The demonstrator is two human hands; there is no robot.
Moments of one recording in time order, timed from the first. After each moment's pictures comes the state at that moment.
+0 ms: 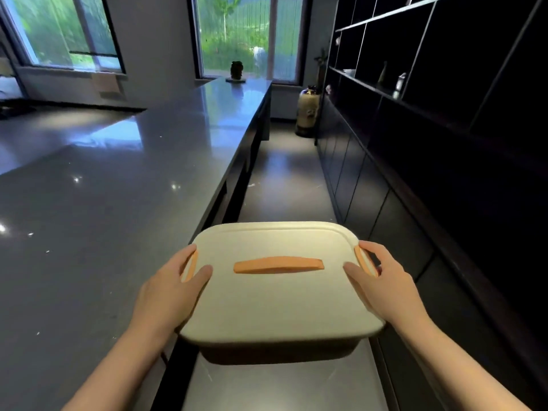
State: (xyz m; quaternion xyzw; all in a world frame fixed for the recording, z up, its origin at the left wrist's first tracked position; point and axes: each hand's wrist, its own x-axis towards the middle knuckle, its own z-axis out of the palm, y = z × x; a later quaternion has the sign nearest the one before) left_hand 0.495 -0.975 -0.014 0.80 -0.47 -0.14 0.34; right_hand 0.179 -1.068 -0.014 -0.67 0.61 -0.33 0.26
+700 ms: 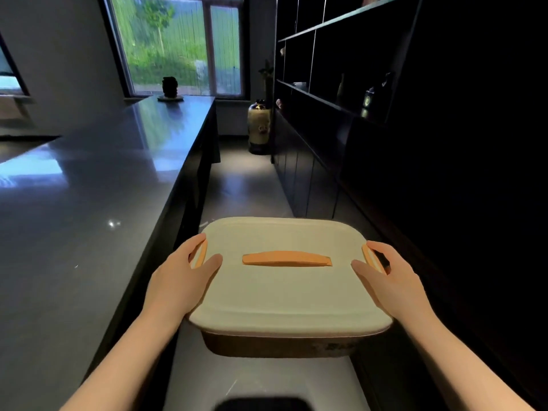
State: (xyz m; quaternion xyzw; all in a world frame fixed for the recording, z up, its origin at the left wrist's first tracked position) left_hand 0.521 -1.488 0.000 0.71 -0.56 -0.18 0.39; right_hand 0.196 -1.507 -0.024 -0.57 0.68 -0.41 0.19
